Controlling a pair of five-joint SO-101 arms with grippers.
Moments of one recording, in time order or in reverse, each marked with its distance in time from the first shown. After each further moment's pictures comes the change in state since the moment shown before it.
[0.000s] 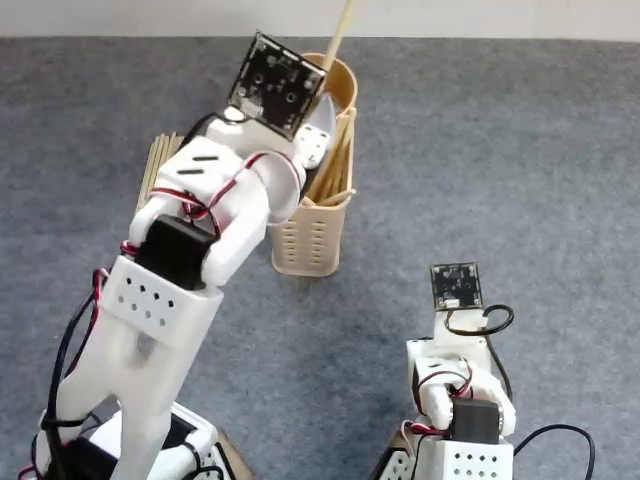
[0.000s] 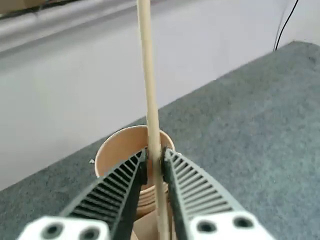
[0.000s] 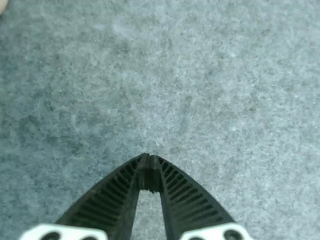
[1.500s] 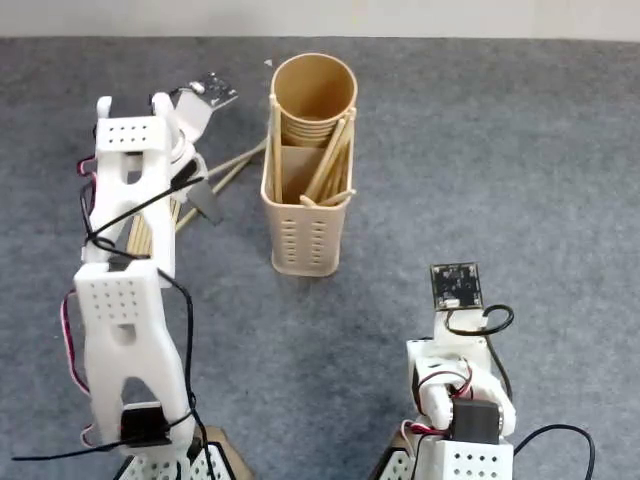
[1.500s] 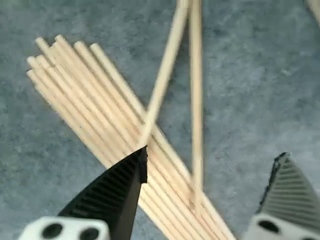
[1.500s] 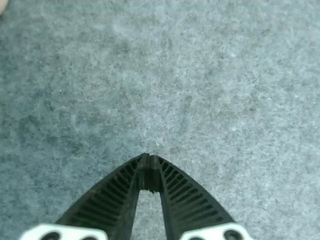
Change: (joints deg) left arm -33.5 78.9 -61.9 46.0 -35.2; right arm 0.0 0.0 0.0 0.0 0.0
